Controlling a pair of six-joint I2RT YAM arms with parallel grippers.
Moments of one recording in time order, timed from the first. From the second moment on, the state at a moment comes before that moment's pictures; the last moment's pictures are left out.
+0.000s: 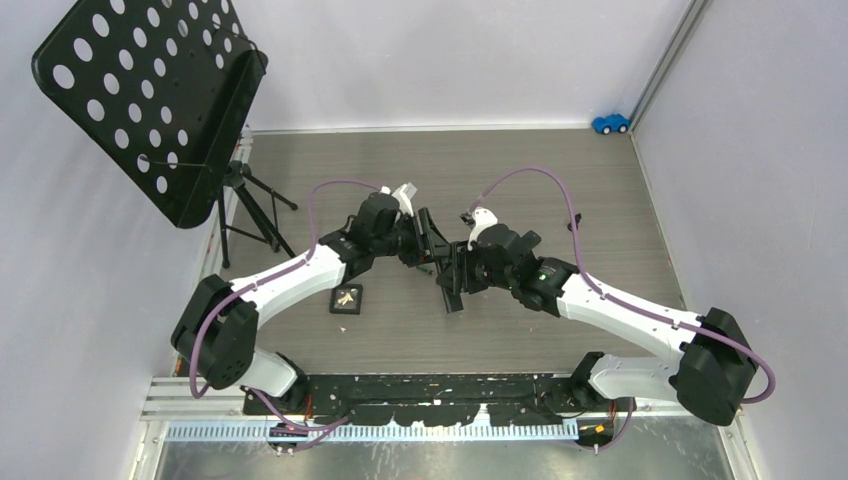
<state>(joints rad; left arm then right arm) -0.68 1.45 0.92 -0.01 0.36 -0.93 0.83 1.19 0.78 -0.21 -0.02 0.55</state>
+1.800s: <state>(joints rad) -0.58 1.37 0.92 0.47 0.43 -1.40 0.79 0.91 0.56 0.38 0.21 1.39</state>
